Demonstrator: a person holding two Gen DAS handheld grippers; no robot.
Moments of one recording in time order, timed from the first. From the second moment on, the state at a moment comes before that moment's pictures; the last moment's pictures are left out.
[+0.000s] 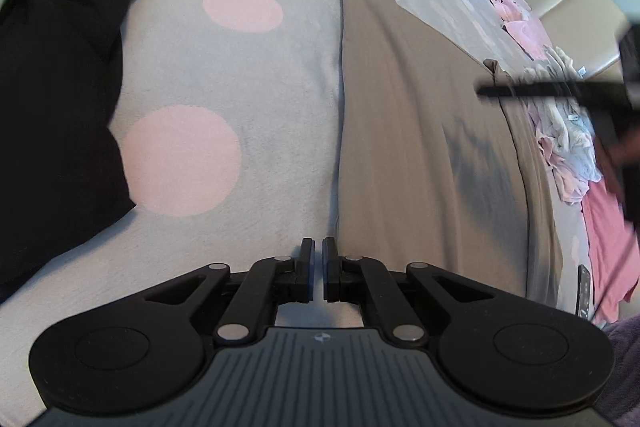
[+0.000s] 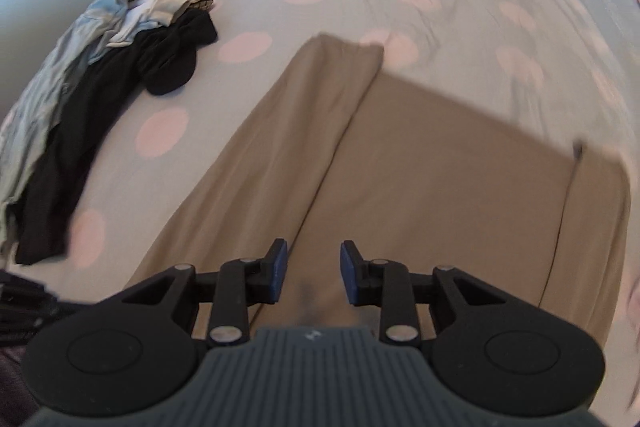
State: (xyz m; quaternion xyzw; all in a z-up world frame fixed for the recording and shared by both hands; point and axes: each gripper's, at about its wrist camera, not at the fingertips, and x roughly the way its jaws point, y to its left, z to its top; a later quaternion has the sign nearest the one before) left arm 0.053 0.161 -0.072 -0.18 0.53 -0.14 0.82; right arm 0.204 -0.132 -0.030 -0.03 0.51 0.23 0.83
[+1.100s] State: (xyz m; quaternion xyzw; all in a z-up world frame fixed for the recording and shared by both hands) left arm -0.043 0.080 -0.043 -0.06 0.48 -0.19 0.85; right arm -0.031 -0.172 -0.054 0.11 0.49 0.16 0.85
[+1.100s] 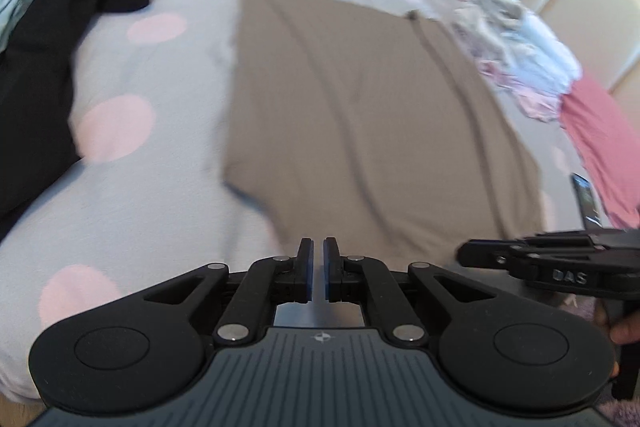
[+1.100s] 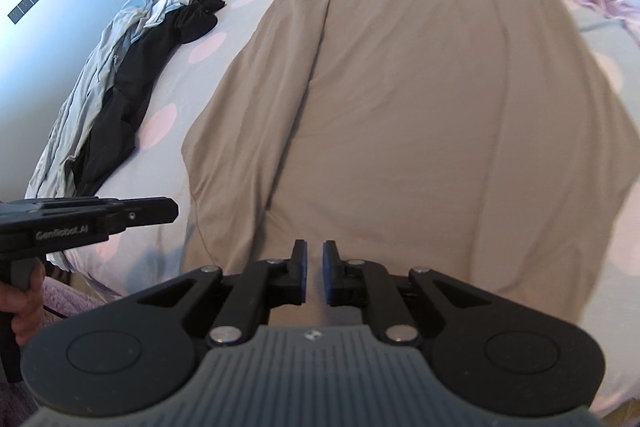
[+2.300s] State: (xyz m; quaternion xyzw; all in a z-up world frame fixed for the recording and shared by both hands) left arm -0.048 -0.064 -0.064 0.02 0.54 -0.33 0.78; right arm -0.101 -0.210 -0.078 -0.11 0.45 0.10 0.88
